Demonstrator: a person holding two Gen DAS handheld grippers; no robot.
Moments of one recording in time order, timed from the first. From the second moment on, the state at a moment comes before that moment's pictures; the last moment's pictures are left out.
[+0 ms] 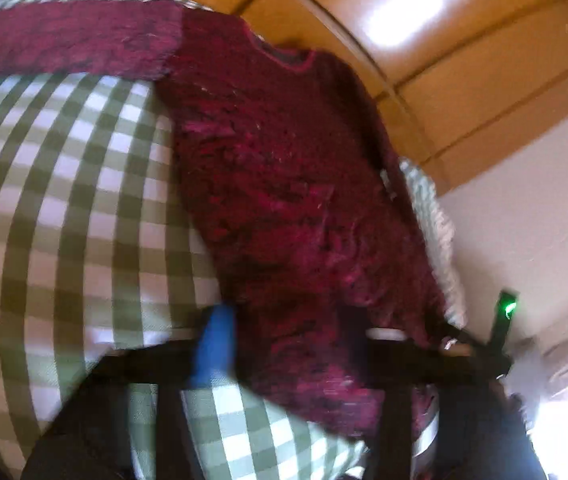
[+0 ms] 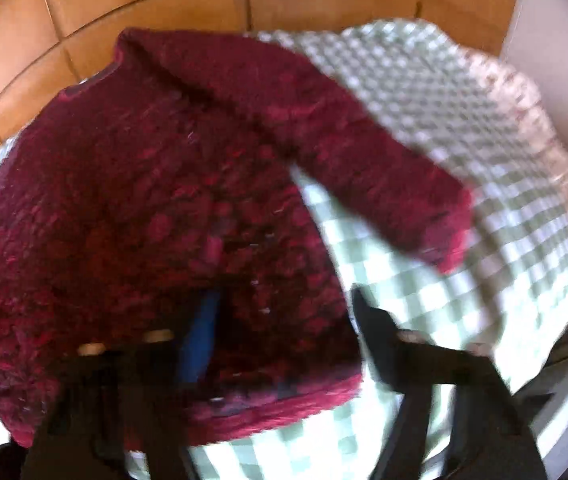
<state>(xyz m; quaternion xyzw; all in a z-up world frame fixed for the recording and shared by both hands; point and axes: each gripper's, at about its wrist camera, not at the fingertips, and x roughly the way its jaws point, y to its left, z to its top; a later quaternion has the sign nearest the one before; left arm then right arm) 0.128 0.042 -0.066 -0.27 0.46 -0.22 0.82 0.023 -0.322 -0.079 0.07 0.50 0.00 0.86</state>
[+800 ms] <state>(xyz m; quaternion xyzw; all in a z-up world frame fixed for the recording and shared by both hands) 0.044 0.203 0.022 -0.21 0.45 -0.13 0.86 -0.093 -0.214 -0.052 0.07 0.52 0.22 0.82</state>
